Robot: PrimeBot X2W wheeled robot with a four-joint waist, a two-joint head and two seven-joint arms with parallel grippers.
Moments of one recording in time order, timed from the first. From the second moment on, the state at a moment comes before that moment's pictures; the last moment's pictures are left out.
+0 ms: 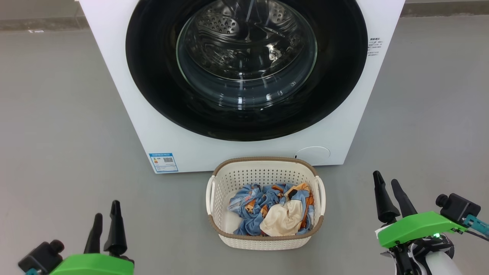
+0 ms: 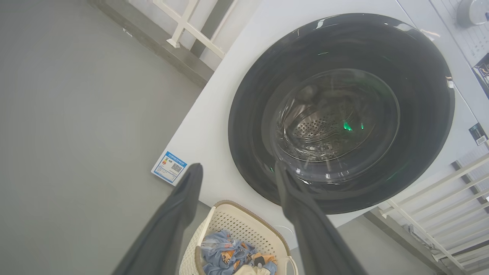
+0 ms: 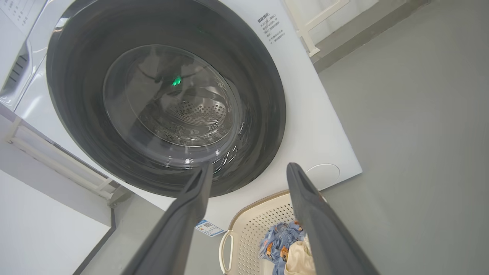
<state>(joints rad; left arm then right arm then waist) -0.11 0.08 -0.03 0.33 -0.86 -0.07 -0.12 -0.16 -0.04 0.01 0.40 0.74 0.12 -0.12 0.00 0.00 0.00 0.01</state>
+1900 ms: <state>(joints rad) -0.20 0.11 -0.06 0.37 -0.38 -0.07 -0.25 -0.28 -0.05 0.09 0.46 0.22 0.12 -0.25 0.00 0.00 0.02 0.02</state>
